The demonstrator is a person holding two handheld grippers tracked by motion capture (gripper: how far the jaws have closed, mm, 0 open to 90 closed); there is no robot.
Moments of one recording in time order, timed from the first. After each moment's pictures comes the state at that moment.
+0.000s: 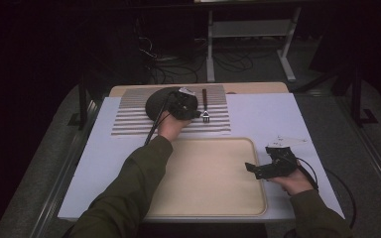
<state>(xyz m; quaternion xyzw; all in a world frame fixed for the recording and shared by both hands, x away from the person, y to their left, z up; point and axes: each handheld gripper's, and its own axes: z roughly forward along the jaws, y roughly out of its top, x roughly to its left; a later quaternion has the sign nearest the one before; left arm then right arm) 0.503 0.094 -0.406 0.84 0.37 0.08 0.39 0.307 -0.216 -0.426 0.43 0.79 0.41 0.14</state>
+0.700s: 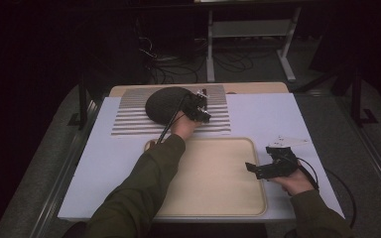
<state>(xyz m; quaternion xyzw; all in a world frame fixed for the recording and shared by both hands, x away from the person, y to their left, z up) 0.518 0.055 -0.434 0.87 0.36 0.08 0.33 0.306 -0.217 -0.426 0.43 0.79 0.41 0.14</state>
